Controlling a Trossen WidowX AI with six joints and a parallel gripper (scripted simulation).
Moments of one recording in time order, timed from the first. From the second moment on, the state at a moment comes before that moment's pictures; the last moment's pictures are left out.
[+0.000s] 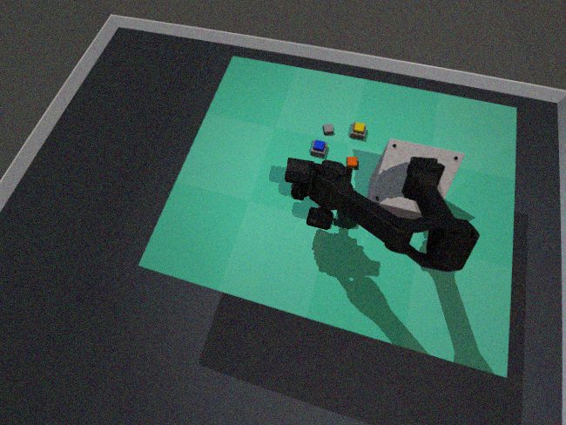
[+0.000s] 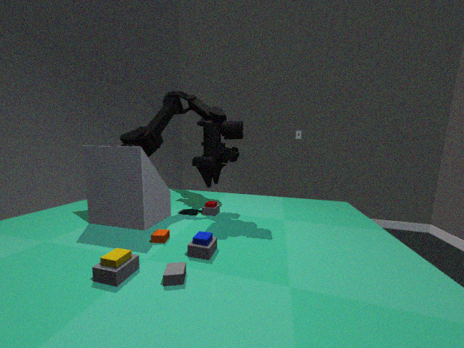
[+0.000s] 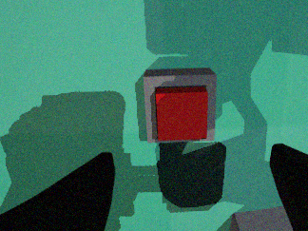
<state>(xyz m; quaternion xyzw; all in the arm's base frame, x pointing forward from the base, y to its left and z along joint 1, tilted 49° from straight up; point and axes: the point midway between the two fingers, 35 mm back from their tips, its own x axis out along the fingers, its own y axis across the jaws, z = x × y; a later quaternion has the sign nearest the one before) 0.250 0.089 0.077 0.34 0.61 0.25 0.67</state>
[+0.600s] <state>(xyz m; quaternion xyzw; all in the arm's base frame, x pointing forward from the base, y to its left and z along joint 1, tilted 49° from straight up) 0.248 0.117 0.056 0.34 0.62 0.25 0.66</state>
